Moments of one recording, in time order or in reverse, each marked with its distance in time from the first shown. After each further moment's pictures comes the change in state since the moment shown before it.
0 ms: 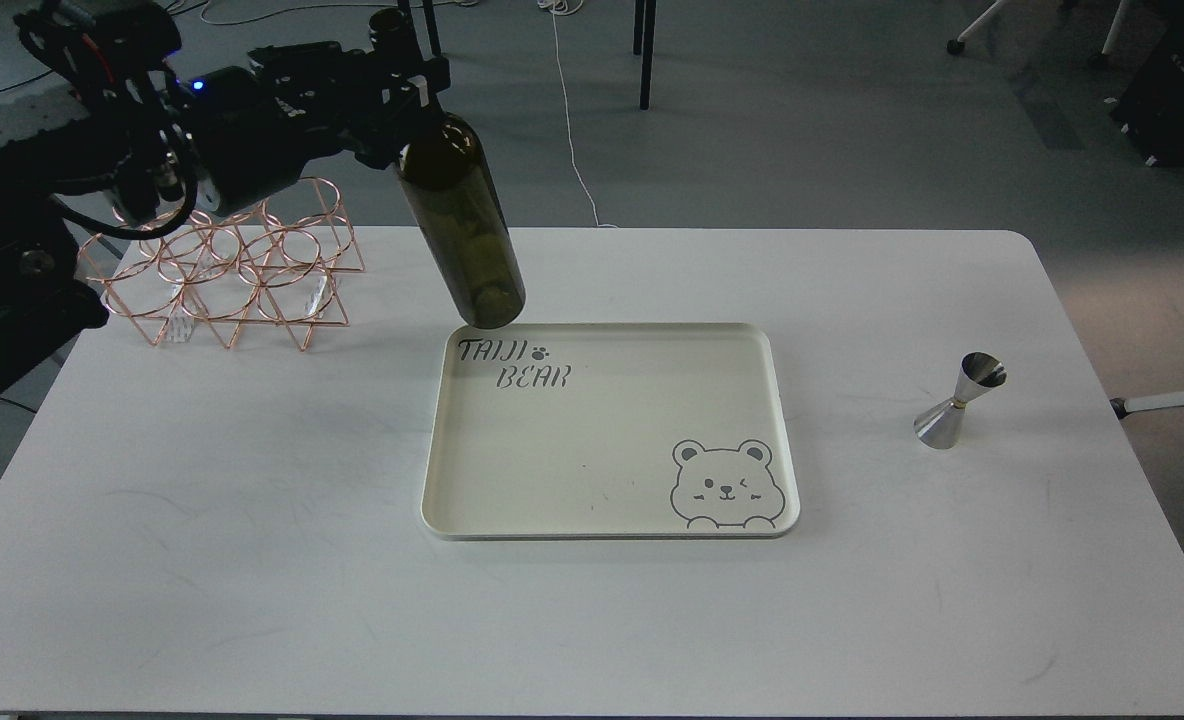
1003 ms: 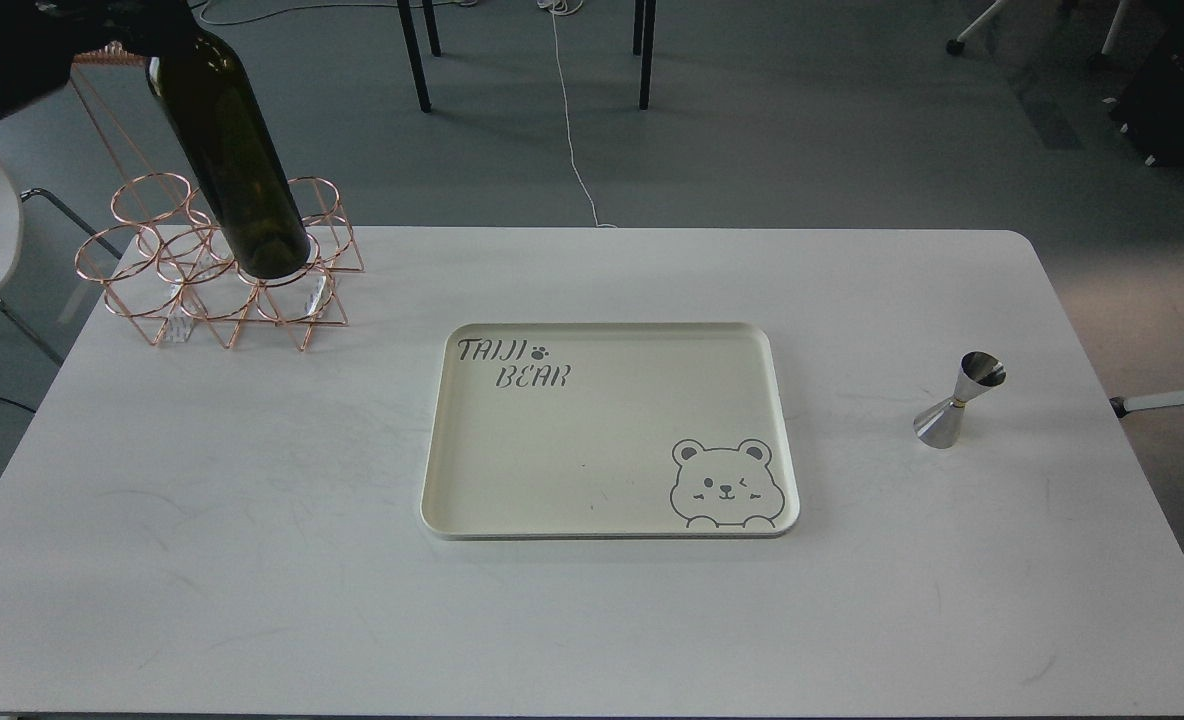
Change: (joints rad) left arm -0.098 0.072 0.072 0.304 -0.012 0.017 -0.034; right arm 0.000 0.003 0.001 0.000 0.000 -0.002 -0.001
